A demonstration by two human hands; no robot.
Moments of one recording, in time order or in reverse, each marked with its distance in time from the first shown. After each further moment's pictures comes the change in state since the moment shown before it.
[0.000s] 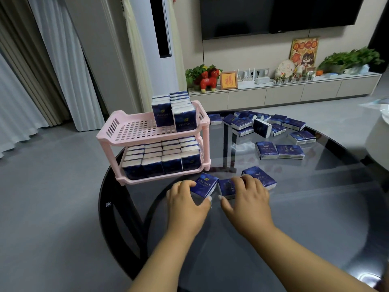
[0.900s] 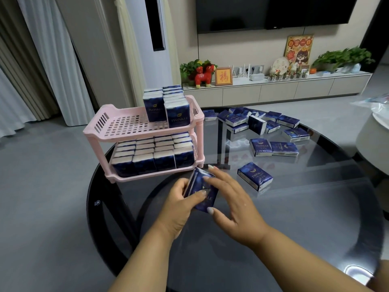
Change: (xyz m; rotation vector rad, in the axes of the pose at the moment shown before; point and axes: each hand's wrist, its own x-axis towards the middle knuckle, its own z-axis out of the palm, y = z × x) left_hand 0.005 0.003 -0.006 -0.892 -0.384 -0.212; right_hand -0.005 -0.002 -0.029 0.658 -0.125 -0.476
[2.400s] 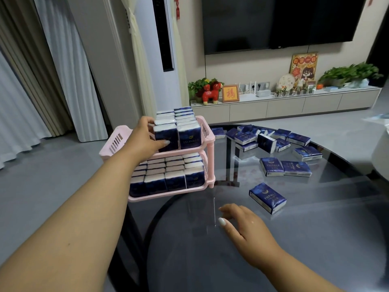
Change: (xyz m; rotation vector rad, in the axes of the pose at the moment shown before) left_hand 0.111 0.156 -0.089 0.867 0.240 0.267; right_hand 0.006 0.007 0.006 -0.143 -0.155 0.312
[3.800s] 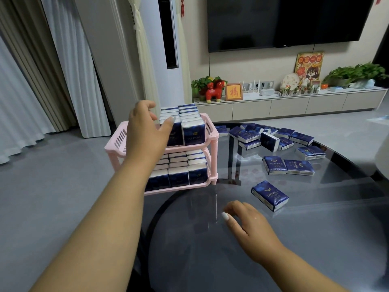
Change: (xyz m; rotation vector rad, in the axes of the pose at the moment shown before) left_hand -0.048 0.047 0.003 0.076 0.474 0.145; right_hand -0.001 -0.001 -0.001 -0.001 0.026 -0.016
